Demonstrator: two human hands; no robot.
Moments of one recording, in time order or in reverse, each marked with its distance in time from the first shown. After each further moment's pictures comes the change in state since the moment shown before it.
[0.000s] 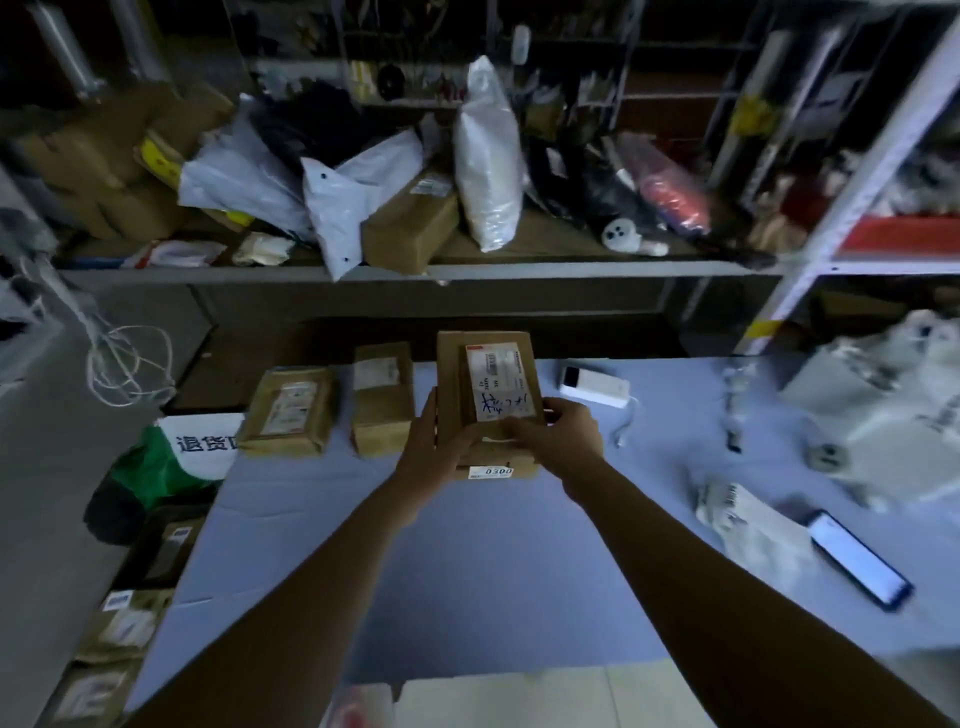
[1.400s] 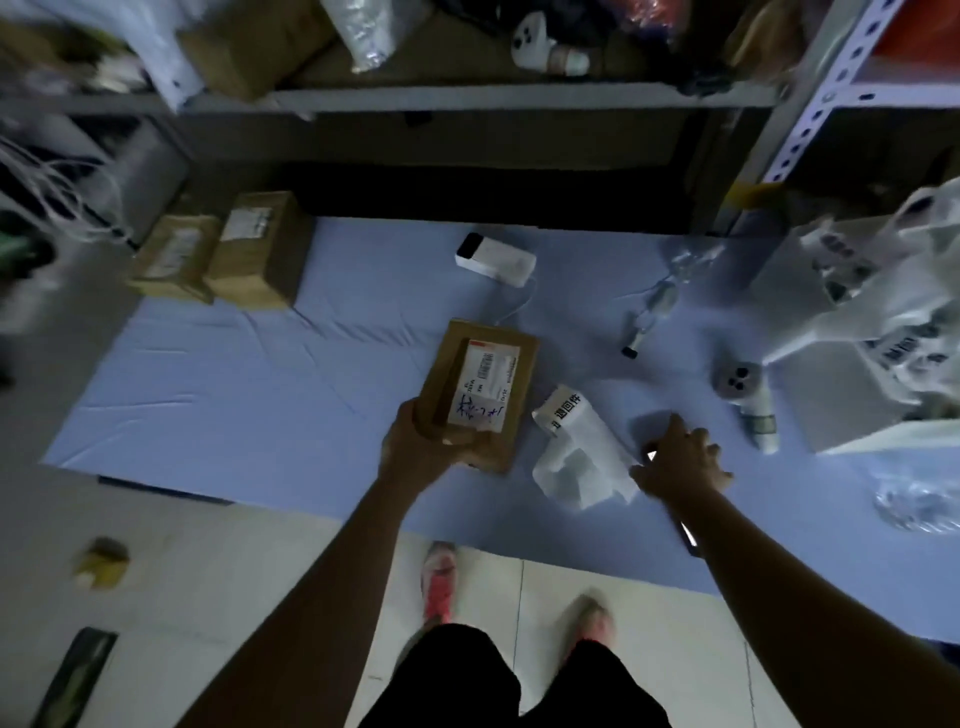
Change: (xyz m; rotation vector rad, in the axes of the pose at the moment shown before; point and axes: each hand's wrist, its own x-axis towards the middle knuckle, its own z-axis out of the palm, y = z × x) left_hand -0.015 -0.048 0.360 0.305 0.367 -0.498; right_hand 0.112 0.342 -0.345 -0.880 -0.269 0.313
